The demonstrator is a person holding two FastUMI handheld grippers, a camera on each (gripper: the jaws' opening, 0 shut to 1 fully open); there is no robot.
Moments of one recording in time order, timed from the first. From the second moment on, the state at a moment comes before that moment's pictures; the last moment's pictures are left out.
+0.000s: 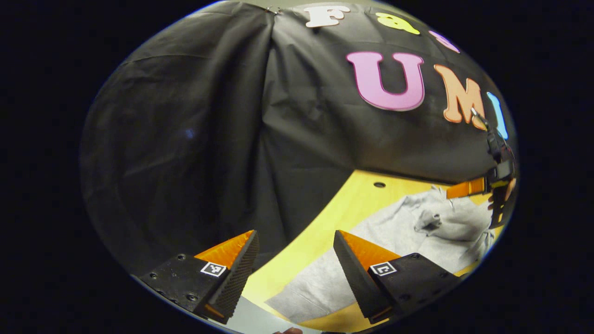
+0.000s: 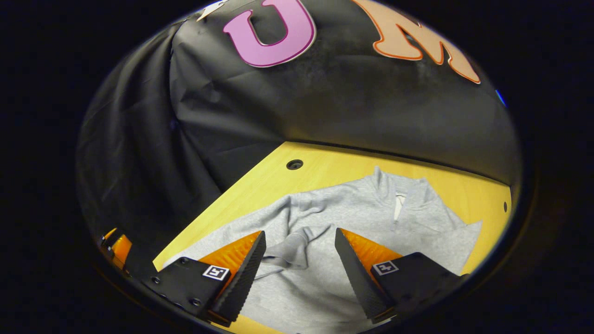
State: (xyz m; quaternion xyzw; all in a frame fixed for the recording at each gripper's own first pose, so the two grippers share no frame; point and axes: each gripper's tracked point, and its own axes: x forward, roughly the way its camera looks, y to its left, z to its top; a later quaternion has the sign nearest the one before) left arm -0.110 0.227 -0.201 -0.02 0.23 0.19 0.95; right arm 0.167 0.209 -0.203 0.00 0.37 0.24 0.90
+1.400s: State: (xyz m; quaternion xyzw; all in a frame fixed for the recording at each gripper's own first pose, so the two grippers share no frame) left arm -0.136 0.221 -0.328 -0.15 0.43 0.21 0.86; right arm 0.134 0.036 -0.181 0.00 0.35 0.13 0.93
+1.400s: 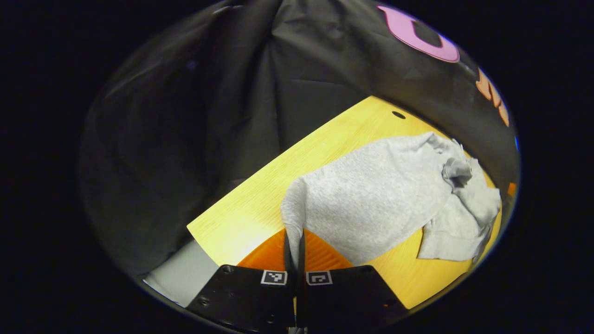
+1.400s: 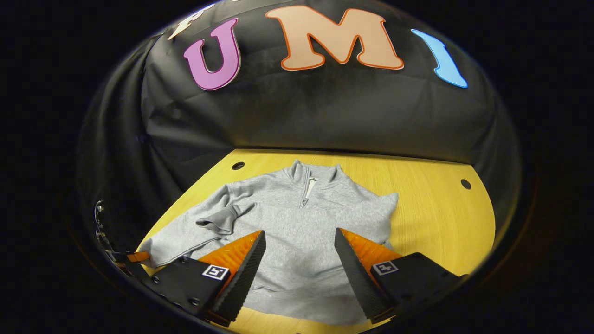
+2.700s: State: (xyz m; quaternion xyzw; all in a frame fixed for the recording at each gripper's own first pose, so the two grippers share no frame) left arm 0.117 0.040 -0.133 -0.04 0.26 -0.03 0.96; right arm 0.068 -0.153 -0.163 0.06 0.32 -0.05 0.94
